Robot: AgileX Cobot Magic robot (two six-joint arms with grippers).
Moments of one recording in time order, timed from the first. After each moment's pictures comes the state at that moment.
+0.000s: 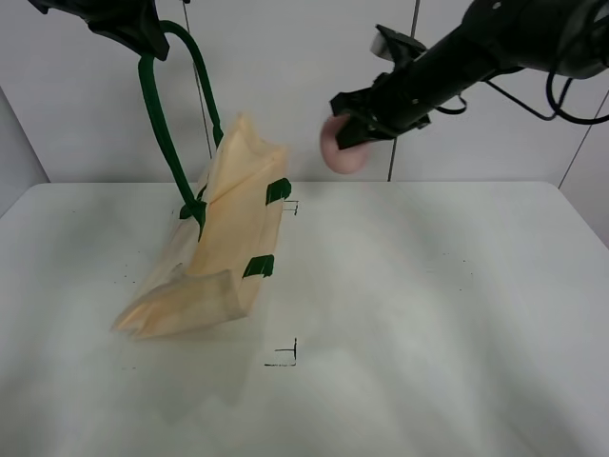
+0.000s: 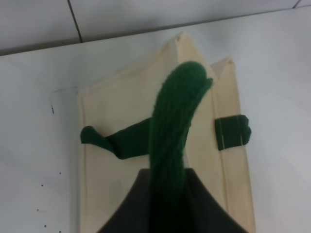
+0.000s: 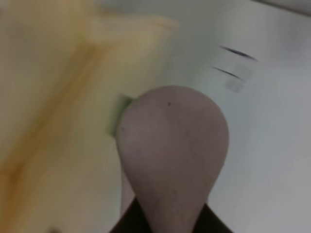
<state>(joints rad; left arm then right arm) -0.30 1.80 -2.11 0.02 1.18 -0.14 0.31 1.98 -1.75 0.65 0.82 -0.39</state>
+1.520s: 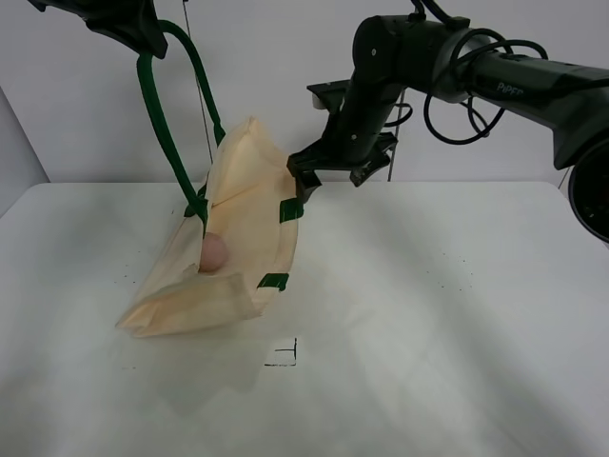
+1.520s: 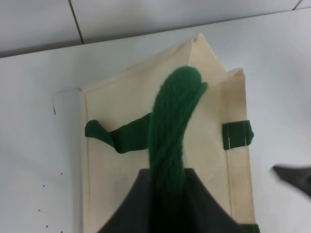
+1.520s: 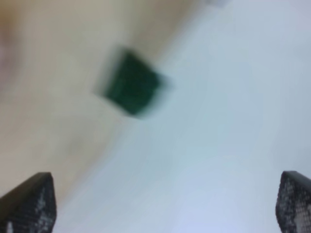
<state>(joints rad) -0.30 1.80 -2.11 0.02 1.18 -0.14 0.49 2.21 -2.04 0.10 1.08 -0.01</state>
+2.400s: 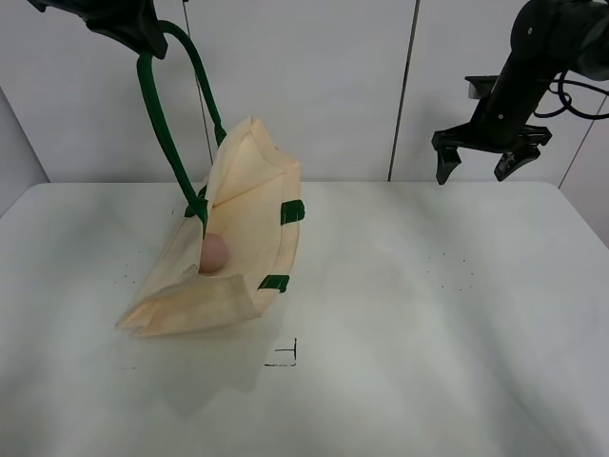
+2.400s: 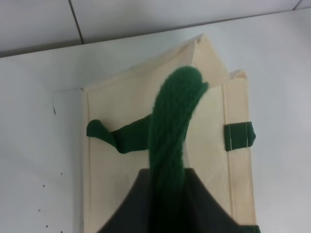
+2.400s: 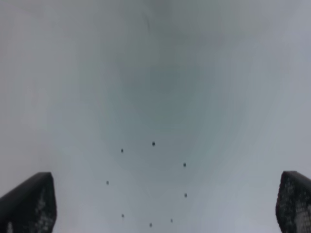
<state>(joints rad) -0.30 1.80 -2.11 0.02 1.18 -0.14 0.08 2.17 -2.02 0.04 1.21 0.01</state>
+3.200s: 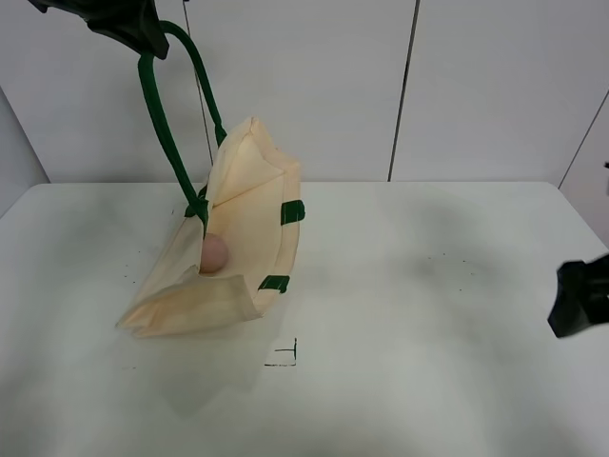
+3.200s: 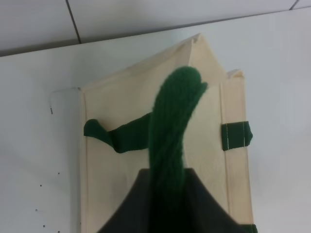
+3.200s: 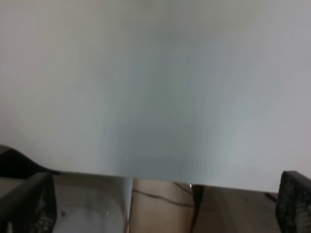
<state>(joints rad) -0.30 1.80 -2.11 0.02 1.18 -0.14 0.08 1.06 -0.82 0.03 1.19 0.02</state>
